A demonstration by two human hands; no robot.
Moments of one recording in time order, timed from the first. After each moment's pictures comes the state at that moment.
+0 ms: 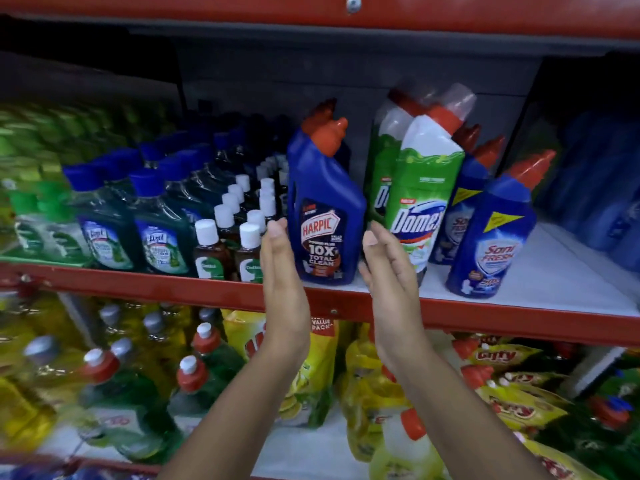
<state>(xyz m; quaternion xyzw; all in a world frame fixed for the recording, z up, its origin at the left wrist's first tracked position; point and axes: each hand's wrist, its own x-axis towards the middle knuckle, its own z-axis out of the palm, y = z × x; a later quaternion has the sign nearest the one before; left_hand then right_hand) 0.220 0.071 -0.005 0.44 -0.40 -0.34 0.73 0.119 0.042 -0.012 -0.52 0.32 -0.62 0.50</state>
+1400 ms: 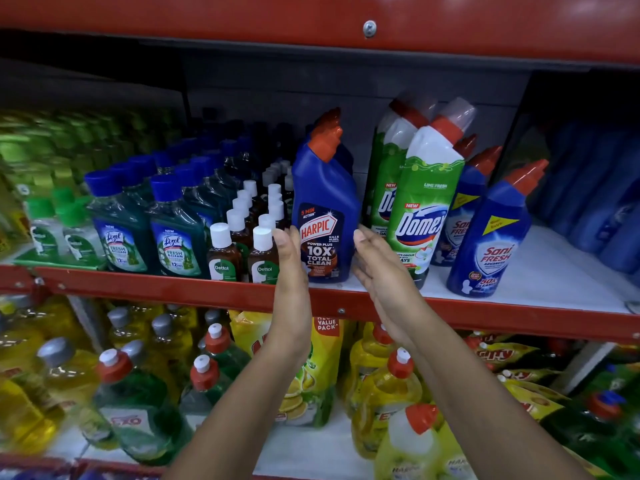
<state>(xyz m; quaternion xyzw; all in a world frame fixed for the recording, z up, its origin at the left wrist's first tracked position) 0.228 0.086 0.003 0.42 -0.42 -0.45 0.67 0.121 0.031 0.003 -0.58 0.32 -0.49 0.56</state>
